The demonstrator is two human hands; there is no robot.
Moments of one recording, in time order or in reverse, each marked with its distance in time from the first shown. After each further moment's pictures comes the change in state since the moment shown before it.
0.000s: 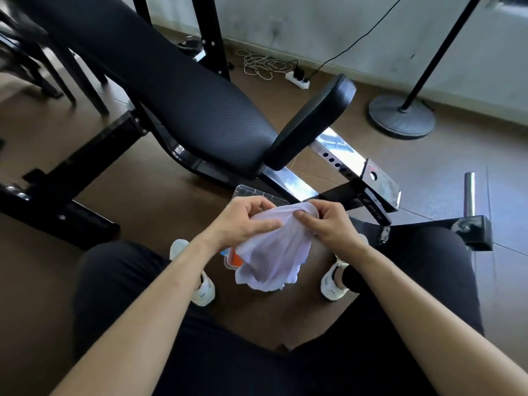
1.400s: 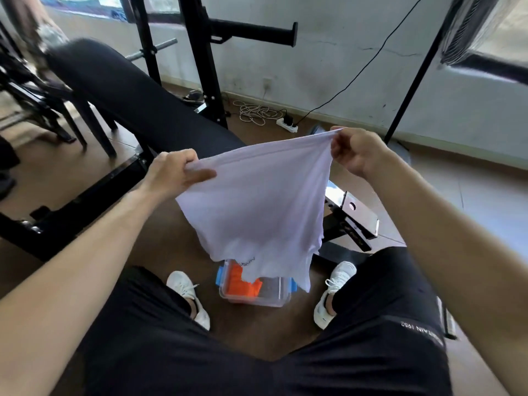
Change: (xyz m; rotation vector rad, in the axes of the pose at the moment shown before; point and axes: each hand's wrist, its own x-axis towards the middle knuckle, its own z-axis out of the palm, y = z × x) left_hand 0.011 0.069 -0.145 0.733 0.485 0.241; right_hand 0.092 -0.151 -0.117 0.676 0.419 0.213
